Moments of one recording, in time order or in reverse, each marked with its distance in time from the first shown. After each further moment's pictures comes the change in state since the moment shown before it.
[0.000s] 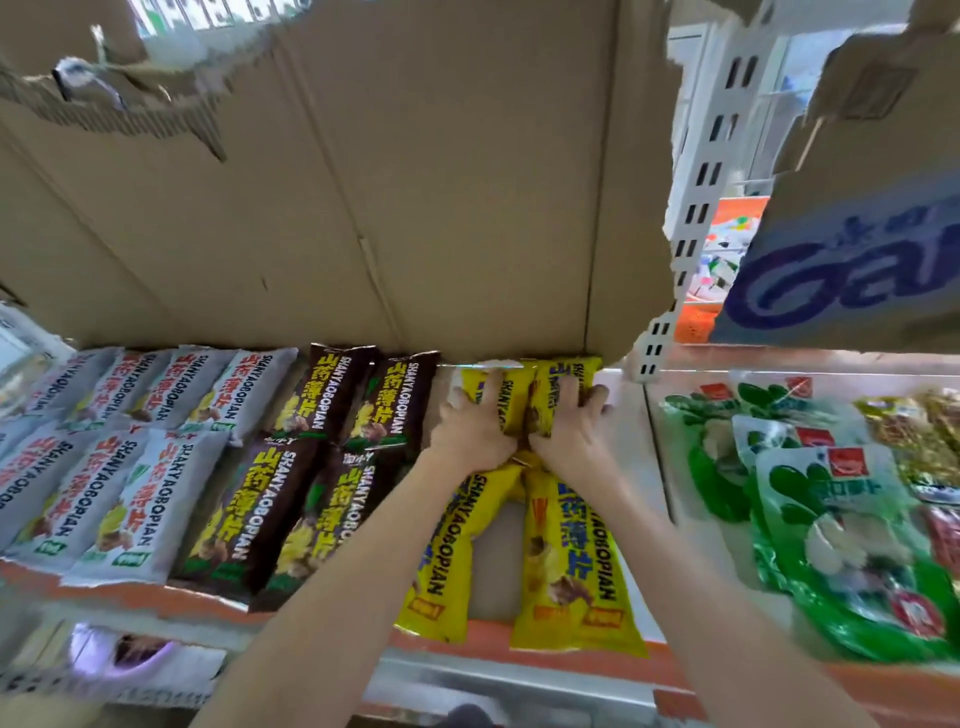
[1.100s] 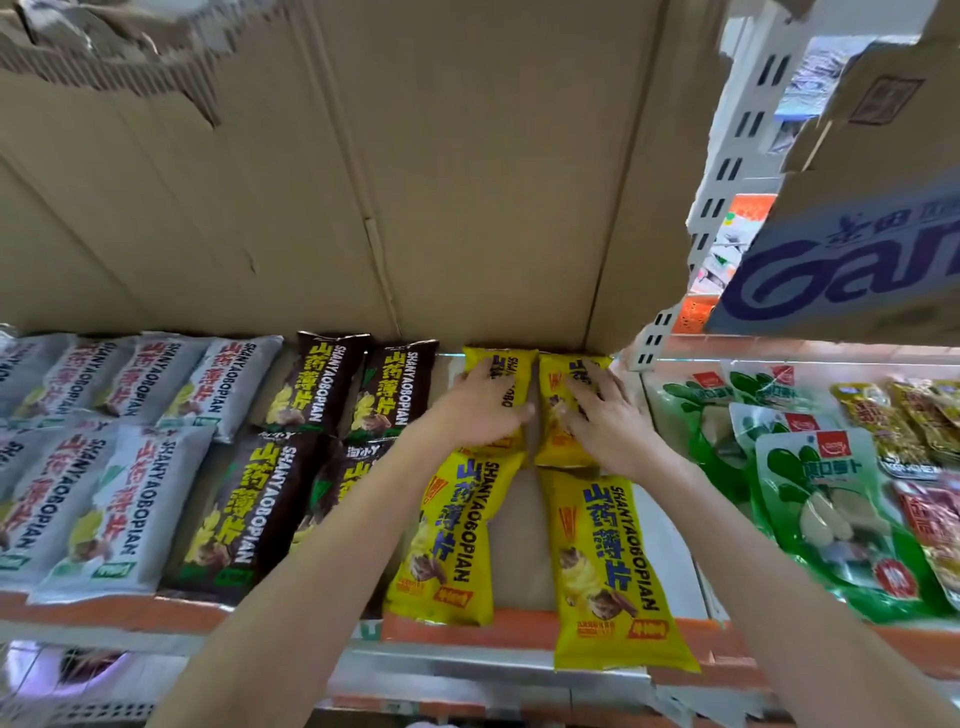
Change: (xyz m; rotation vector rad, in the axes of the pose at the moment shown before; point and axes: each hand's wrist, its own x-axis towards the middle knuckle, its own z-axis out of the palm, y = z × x) left_hand 0.002 -0.012 -0.032 -0.016 -0.128 0.233; right_hand -0.002 0.022 -0.023 0.001 -0.140 -0.072
